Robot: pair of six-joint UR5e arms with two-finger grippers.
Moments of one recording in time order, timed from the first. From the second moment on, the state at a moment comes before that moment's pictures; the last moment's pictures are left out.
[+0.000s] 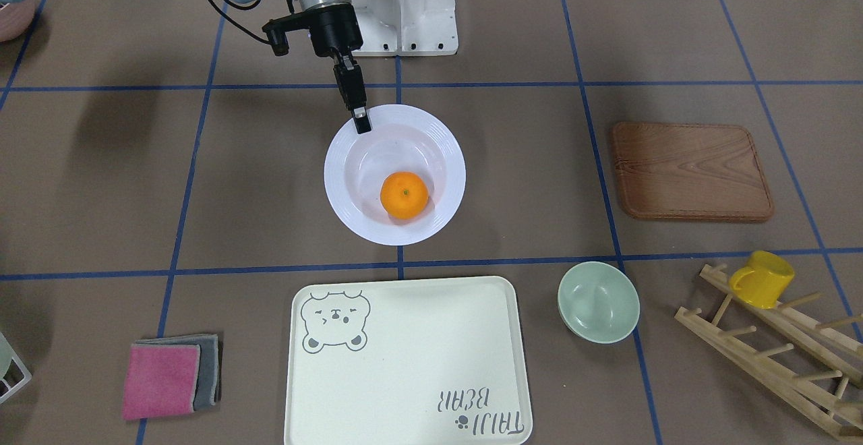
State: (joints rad) left arm -1.59 -1.57 -1.68 -1.50 -2.43 -0.02; right arm 0.21 -1.12 1.90 -1.09 0.81 2.52
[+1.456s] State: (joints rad) left arm -1.59 -1.58 -1.70 -1.50 -2.43 -0.10; right arm 0.47 -0.62 1.00 -0.88 0.92 2.66
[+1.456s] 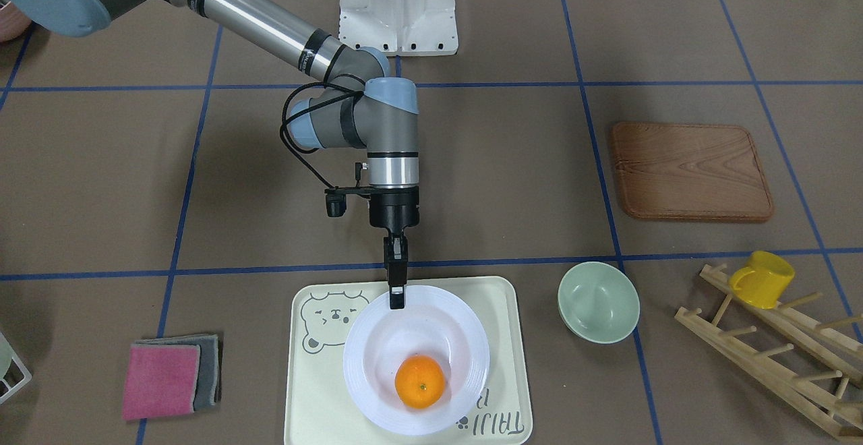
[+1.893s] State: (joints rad) left arm -1.59 -1.58 -1.70 -1.51 -2.43 -0.10; right arm 0.47 -0.64 1.04 -0.89 0.98 2.44
